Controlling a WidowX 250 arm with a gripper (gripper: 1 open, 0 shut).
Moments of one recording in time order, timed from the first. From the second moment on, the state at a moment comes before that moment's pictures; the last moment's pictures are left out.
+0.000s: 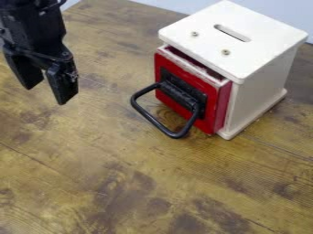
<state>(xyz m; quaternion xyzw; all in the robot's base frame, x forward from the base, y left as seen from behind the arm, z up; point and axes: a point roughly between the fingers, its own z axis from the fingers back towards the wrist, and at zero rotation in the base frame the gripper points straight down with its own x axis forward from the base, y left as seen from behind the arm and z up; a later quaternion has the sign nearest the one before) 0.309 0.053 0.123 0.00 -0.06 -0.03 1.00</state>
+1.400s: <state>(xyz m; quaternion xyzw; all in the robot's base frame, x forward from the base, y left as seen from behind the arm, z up) 0.313 0.053 0.118 0.00 -0.05 -0.05 1.00</state>
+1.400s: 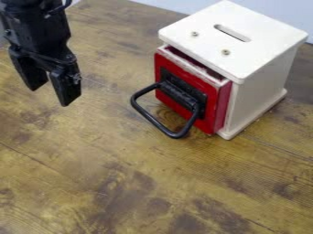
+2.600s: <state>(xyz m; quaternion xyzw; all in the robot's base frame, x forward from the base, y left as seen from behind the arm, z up) 0.327 0.046 0.105 0.00 -0.06 -0.03 1.00</state>
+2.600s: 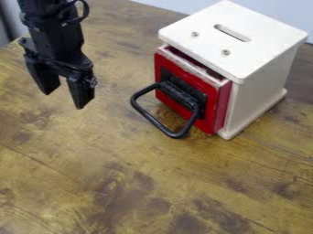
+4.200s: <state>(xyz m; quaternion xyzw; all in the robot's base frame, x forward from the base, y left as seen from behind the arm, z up) 0.325 0.051 0.095 0.00 -0.05 -0.02 1.00</state>
